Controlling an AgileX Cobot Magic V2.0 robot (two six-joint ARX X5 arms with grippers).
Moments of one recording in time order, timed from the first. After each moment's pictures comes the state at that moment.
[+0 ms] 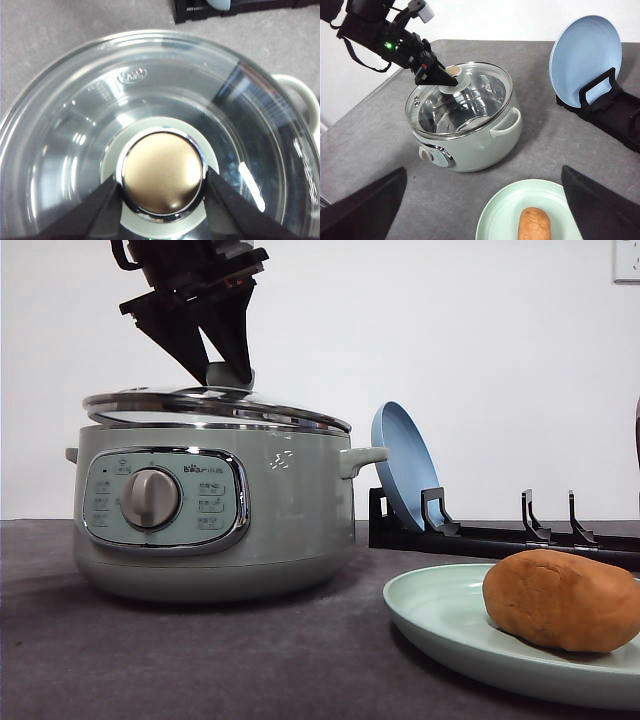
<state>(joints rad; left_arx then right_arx) -0.46 1.74 1.72 -0.93 0.08 0.15 0.41 0.56 1.08 -0.87 -0.26 0.25</state>
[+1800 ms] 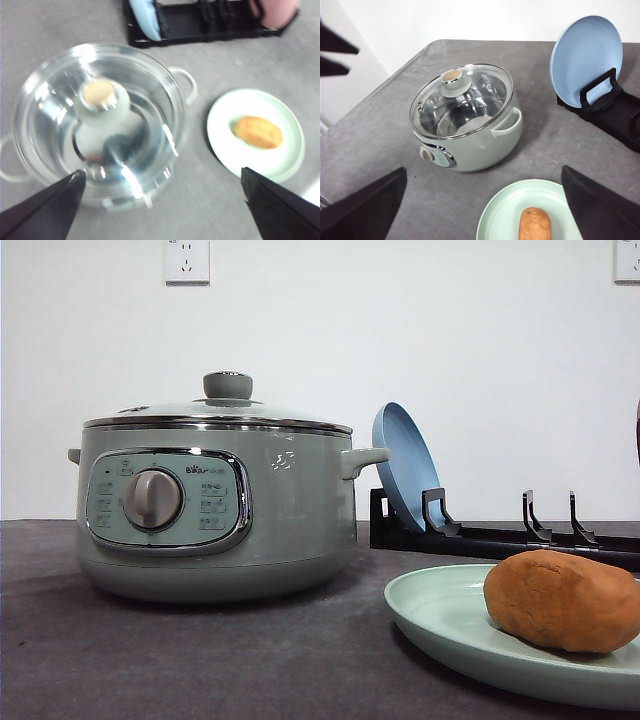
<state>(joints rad) -0.56 1.23 1.64 -1.17 0.13 0.04 0.41 0.56 1.08 -0.87 -0.26 0.25</state>
